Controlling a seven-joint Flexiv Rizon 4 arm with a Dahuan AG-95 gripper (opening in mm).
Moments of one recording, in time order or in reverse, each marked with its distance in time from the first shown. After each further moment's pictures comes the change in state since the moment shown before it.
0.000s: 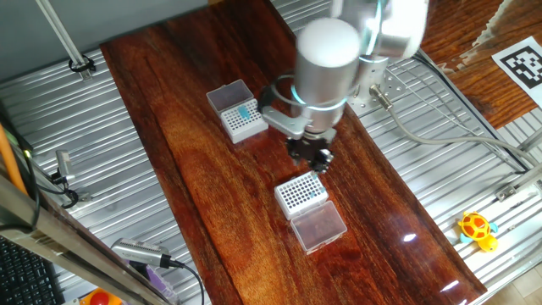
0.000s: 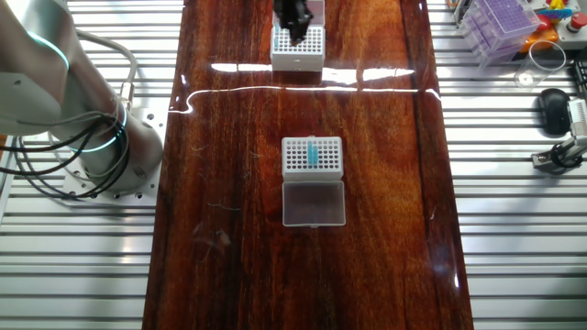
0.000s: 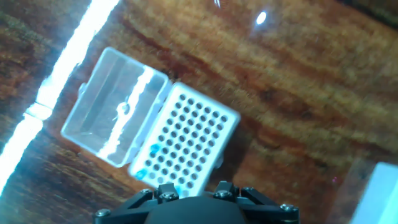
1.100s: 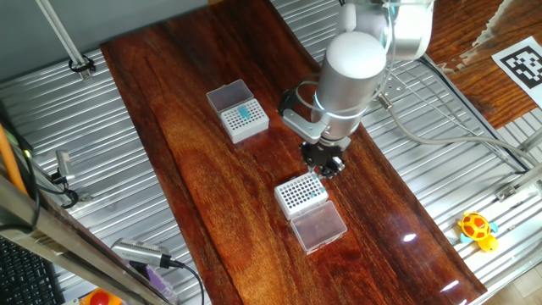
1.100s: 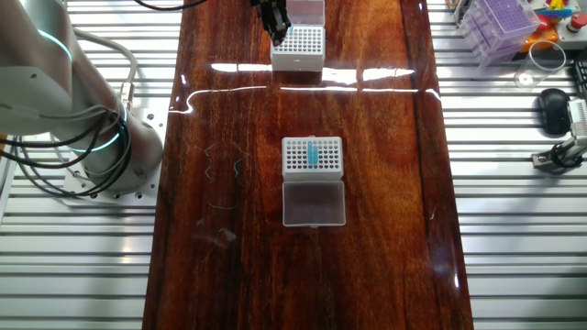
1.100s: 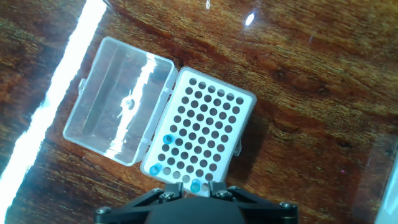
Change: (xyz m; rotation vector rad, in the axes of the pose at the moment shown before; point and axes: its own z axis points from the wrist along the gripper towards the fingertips) arm 0.015 0.019 0.029 0.021 -0.032 0.086
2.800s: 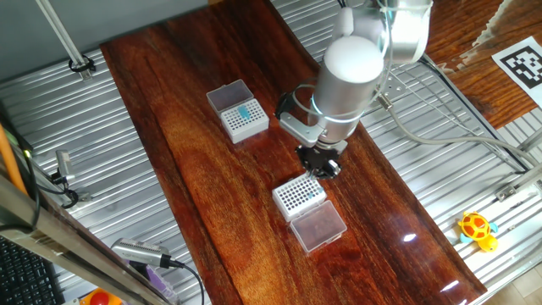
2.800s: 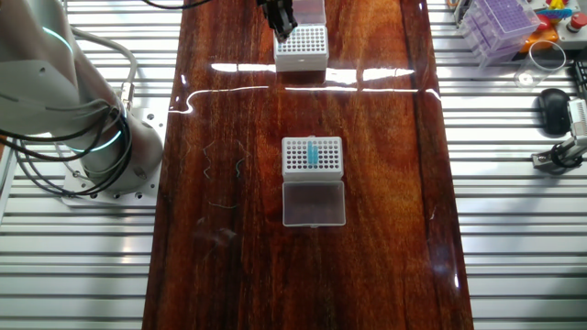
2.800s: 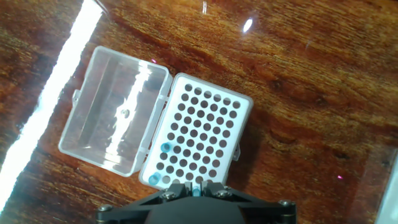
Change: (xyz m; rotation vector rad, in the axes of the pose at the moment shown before) arm -0.012 -0.005 -0.009 0.006 -0.008 -0.002
